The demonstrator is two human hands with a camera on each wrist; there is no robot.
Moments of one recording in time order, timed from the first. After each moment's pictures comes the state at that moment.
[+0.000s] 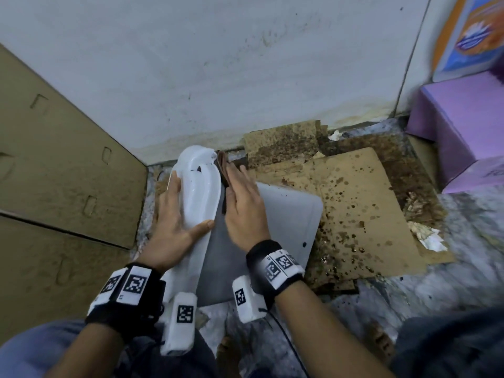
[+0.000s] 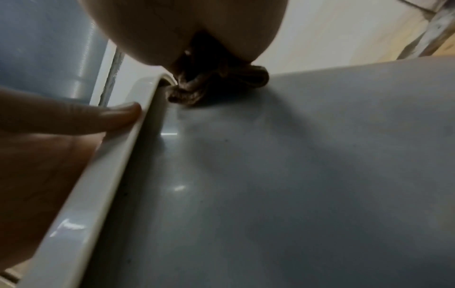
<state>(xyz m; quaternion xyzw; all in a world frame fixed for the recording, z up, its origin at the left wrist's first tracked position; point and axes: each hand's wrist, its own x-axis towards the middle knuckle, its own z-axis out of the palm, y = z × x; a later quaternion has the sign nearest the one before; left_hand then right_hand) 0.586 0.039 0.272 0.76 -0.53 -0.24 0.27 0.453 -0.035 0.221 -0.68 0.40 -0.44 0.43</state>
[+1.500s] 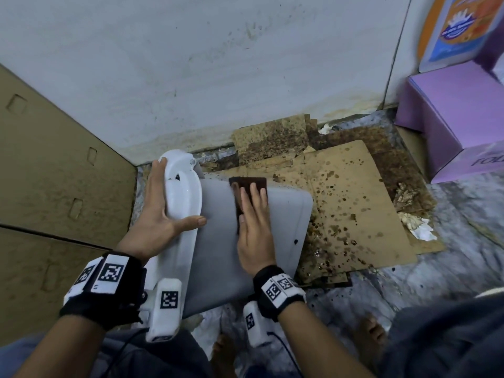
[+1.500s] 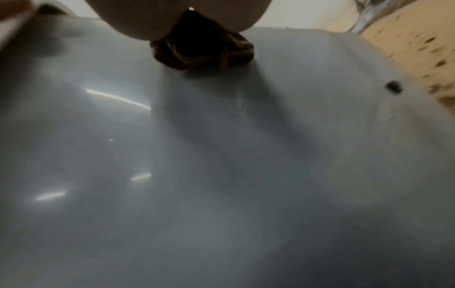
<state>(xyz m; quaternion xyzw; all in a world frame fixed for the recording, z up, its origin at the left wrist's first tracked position) 0.590 0.021 0.282 0.73 -0.54 -0.30 0.29 0.428 -0.006 0.142 -0.68 0.45 -0.45 0.37</state>
